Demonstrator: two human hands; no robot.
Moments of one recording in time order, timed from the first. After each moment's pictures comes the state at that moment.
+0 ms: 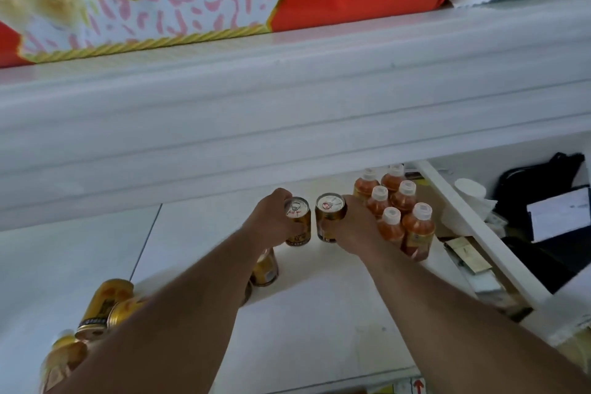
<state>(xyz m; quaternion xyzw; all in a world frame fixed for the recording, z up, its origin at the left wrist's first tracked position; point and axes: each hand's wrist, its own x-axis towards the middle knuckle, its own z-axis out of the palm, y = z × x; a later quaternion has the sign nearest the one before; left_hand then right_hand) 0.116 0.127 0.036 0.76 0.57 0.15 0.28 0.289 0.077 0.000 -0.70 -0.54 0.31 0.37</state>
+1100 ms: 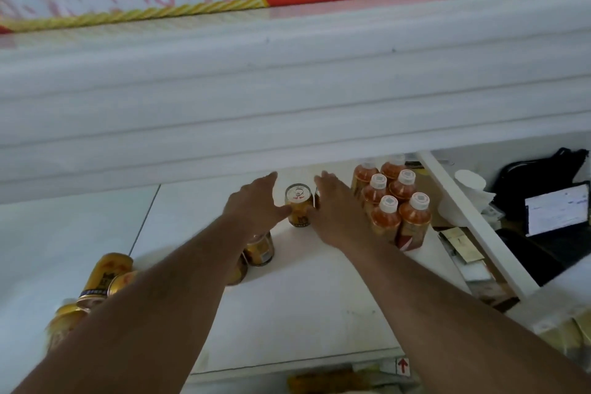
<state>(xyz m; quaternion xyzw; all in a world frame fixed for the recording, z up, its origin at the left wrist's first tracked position) 0.101 0.115 0.047 0.77 0.62 0.04 0.15 0.264 0.066 0.018 -0.71 -0.66 0.17 0.19</state>
